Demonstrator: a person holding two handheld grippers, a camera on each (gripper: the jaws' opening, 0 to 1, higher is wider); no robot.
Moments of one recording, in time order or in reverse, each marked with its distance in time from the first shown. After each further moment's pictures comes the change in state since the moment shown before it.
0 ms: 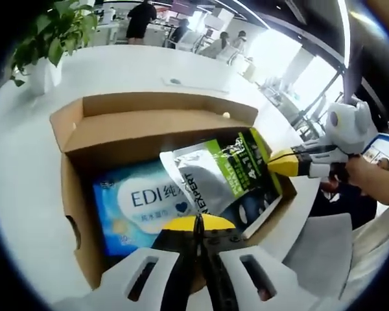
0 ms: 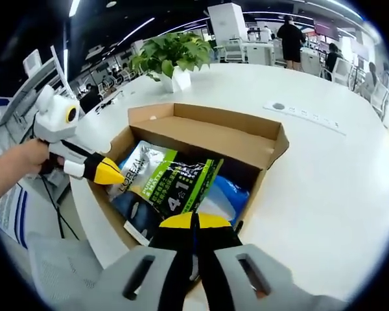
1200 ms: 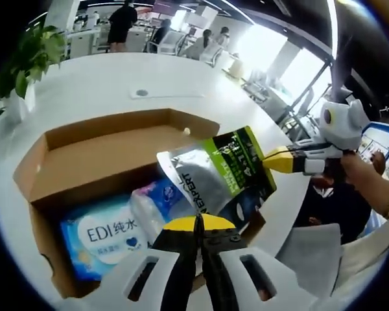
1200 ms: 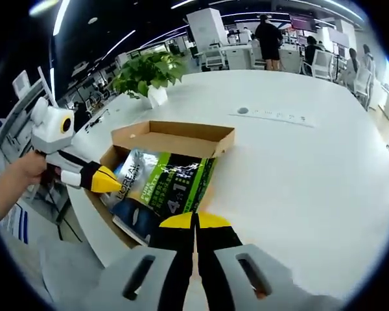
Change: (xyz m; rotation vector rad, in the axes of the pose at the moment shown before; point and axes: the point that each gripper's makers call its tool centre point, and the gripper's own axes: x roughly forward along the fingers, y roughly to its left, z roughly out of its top) left arm 0.030 -0.073 0.039 0.081 0.021 -0.068; right arm -0.064 -0.062 0.004 0.104 -0.046 -0.062
